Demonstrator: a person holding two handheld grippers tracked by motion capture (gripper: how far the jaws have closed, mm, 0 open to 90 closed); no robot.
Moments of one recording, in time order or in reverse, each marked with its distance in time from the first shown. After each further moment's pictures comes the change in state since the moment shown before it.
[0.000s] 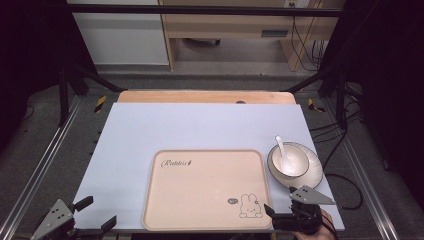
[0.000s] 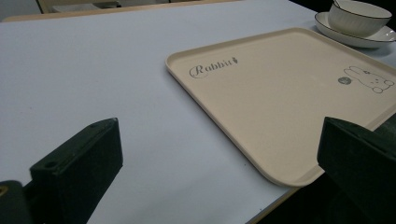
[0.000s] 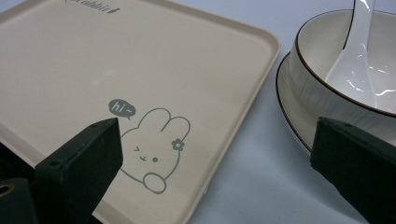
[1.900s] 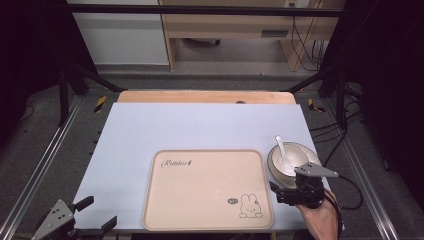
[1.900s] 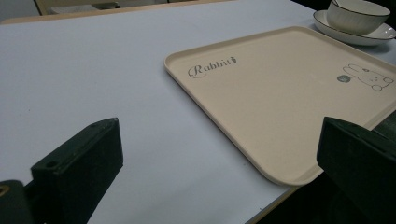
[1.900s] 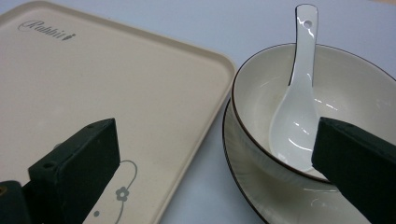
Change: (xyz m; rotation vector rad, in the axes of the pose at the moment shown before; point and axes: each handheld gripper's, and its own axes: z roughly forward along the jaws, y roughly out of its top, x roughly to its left) left arm 0.000 0.000 0.000 0.002 -0.003 0.014; right arm -0.043 0.034 0.023 0.008 -0.044 0.047
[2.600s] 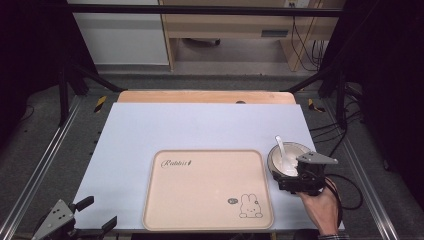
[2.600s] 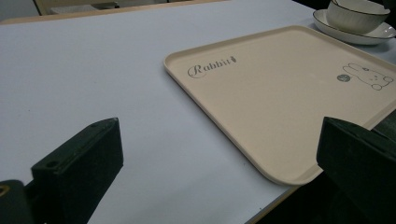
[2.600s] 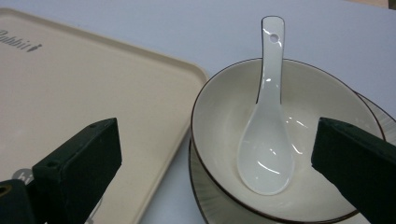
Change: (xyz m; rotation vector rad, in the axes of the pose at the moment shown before) left arm -0.001 0.000 0.000 0.001 -0.001 0.000; right arm -0.021 0.016 0.014 0.024 -0.038 0.017
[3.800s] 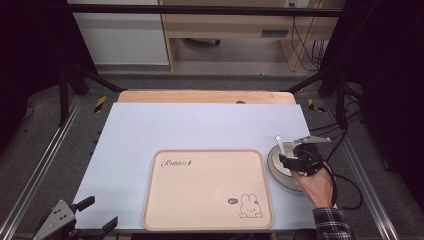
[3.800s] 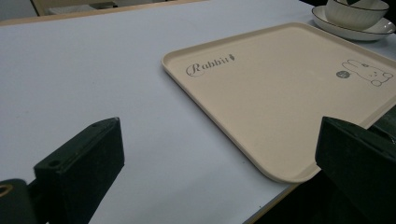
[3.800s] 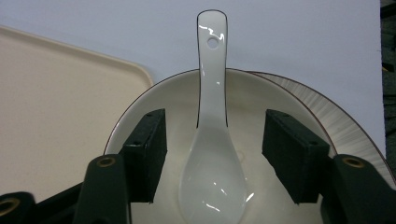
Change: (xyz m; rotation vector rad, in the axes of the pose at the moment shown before) left arm -0.001 0.000 0.001 0.008 -0.005 0.013; right arm -0.032 0.026 0.038 0.125 -0.086 0.051
